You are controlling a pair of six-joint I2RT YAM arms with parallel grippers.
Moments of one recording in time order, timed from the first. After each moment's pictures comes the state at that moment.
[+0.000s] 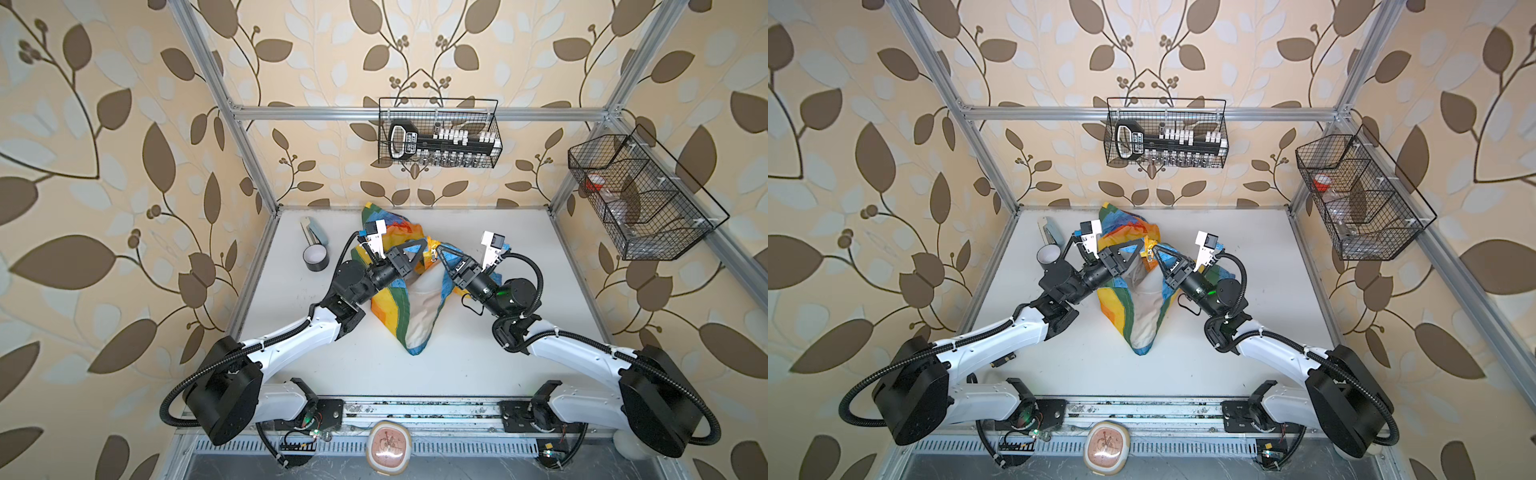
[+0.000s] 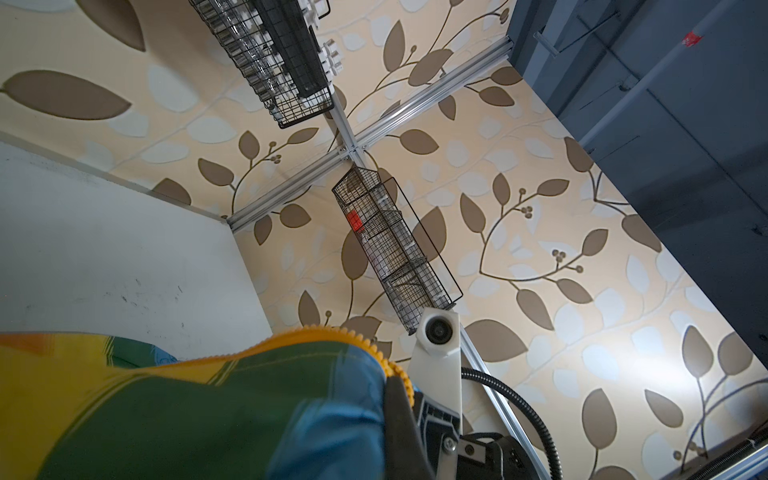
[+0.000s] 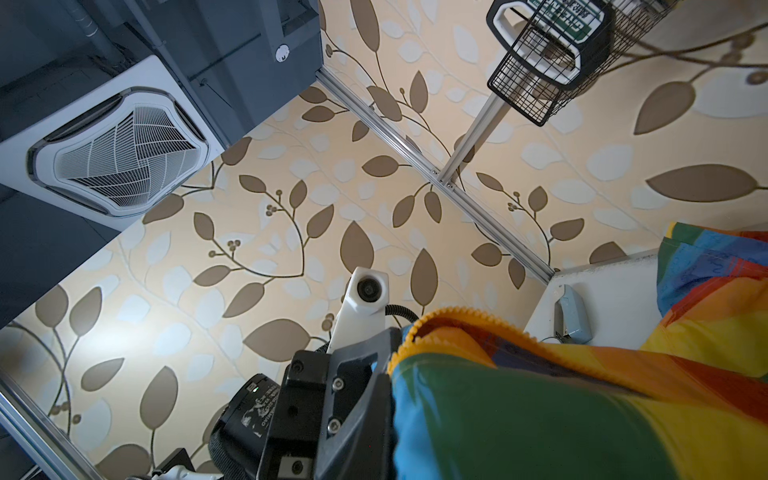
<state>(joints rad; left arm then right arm) -0.66 1.27 0.73 0.82 0.26 -1.13 0.63 1.24 0.56 1.05 -0.17 0.99</state>
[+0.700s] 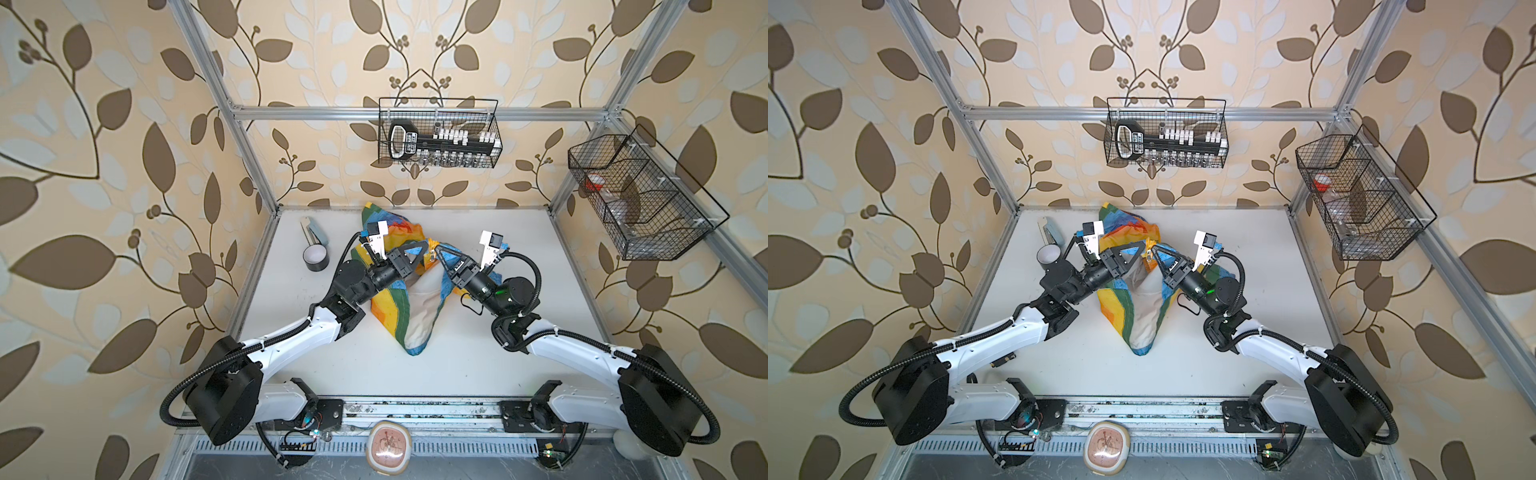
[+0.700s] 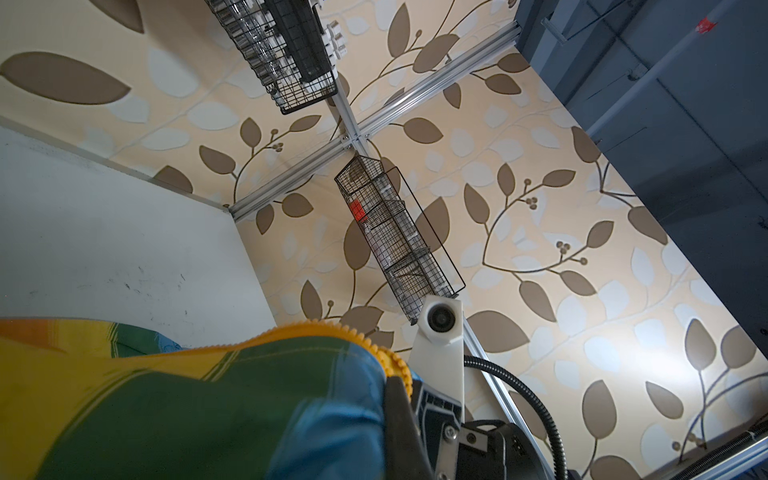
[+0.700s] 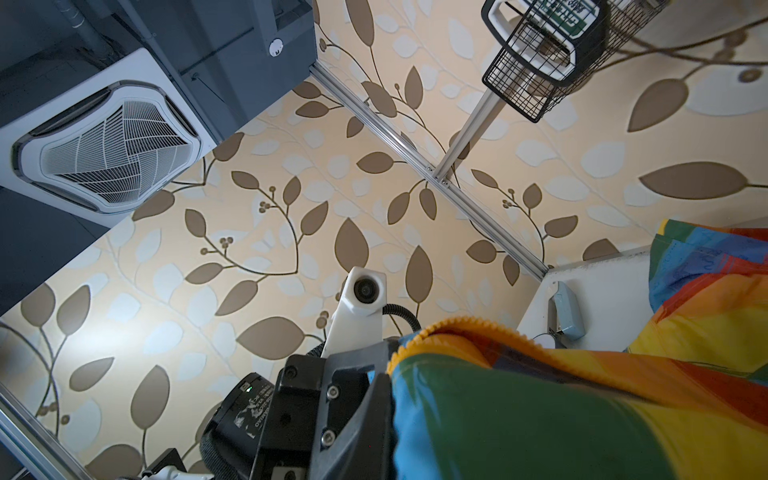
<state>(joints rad) -0.66 1.27 0.73 0.80 0.28 -1.13 0.63 1.25 0.57 1.04 -0.17 0.99</state>
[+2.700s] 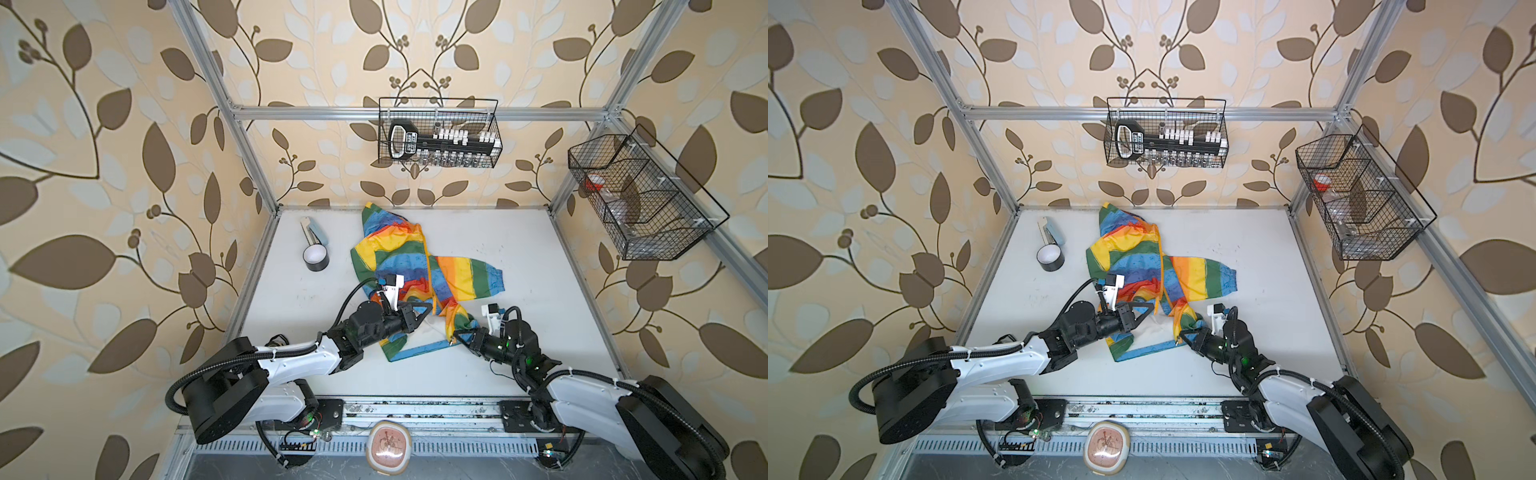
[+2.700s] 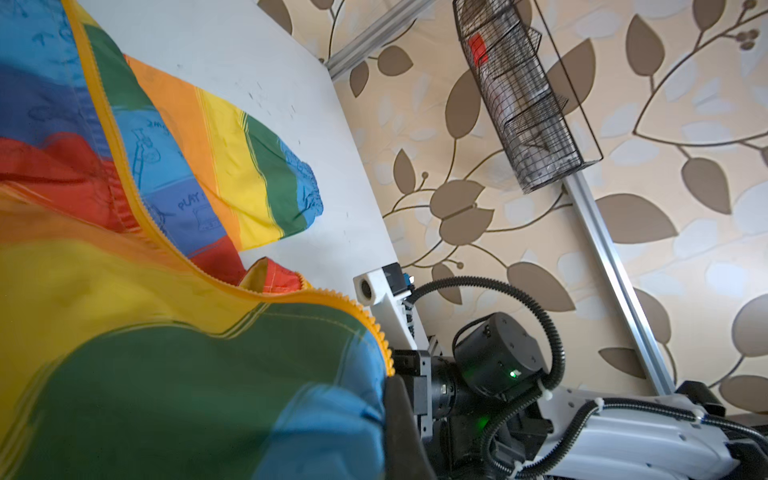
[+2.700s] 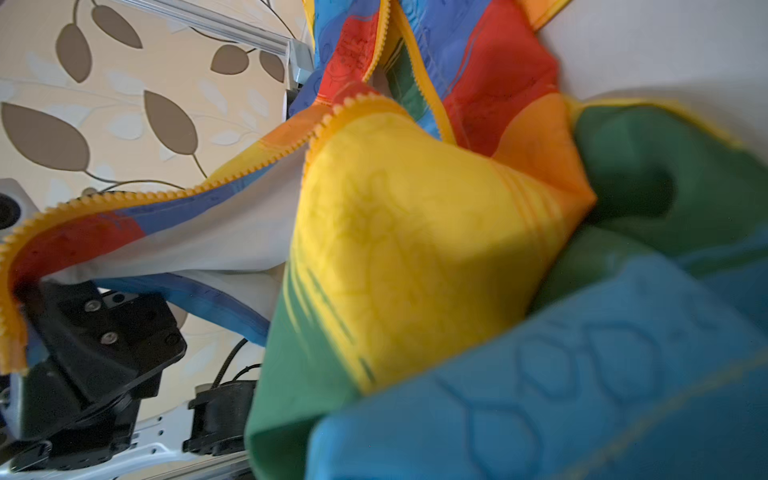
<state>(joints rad) -0.88 1.27 0.40 0.73 0.17 -1.03 0.49 1.01 0.01 0.54 -0.39 1.05</state>
